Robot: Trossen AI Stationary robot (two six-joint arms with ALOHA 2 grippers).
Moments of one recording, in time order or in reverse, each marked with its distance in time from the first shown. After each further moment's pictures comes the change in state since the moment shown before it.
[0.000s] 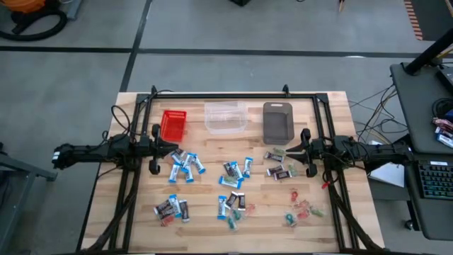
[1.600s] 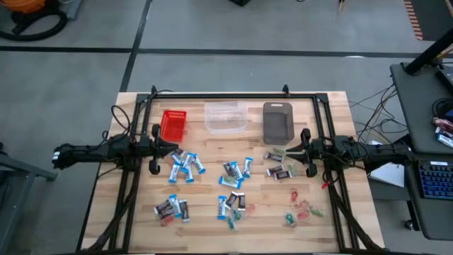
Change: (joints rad) left arm 0.000 0.000 0.000 0.000 0.000 0.000; right arm 0.000 0.000 0.000 0.000 0.000 0.002
